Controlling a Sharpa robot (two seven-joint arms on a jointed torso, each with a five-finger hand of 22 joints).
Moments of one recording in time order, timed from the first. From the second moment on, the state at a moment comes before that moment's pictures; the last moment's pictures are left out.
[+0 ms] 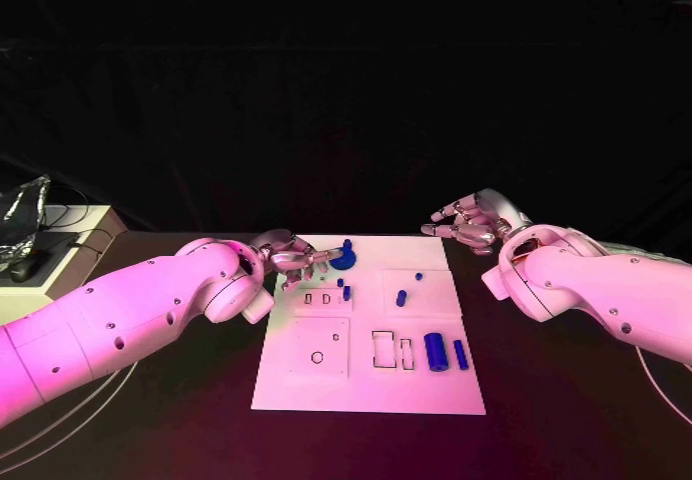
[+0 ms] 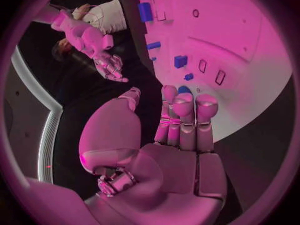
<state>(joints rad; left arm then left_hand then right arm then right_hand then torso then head) 1.17 -0.71 0.15 1.36 -0.81 -0.11 -0.28 1.01 -0.18 0.28 0.28 0.06 0.92 0.05 0.55 0.60 1.13 -0.03 0.93 0.69 1.36 -0.08 1.10 0.90 0.12 1.13 -0.05 1.33 0.90 1.36 -0.84 -0.10 1.48 -0.90 -0.62 -0.15 1.22 -0.06 -0.10 0.04 0.47 1.05 0.13 0.08 0.20 1.18 0.02 0.98 1.14 1.44 -0.04 1.24 1.06 0.08 1.47 -0.05 1.15 1.31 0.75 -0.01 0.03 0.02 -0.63</state>
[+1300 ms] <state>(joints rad) 1.25 -0.52 0.08 1.21 -0.99 0.08 -0.56 0.96 -0.21 0.51 0.21 0.06 0.91 0.03 0.58 0.91 1.13 -0.03 0.93 0.73 1.38 -0.09 1.11 0.97 0.12 1.16 -0.06 1.32 0.99 1.36 -0.85 -0.10 1.46 -0.85 -0.59 -0.15 1.22 -0.06 -0.10 0.05 0.51 1.04 0.13 0.08 0.21 1.18 0.02 0.98 1.14 1.44 -0.04 1.24 1.07 0.08 1.47 -0.05 1.15 1.31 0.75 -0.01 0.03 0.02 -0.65</state>
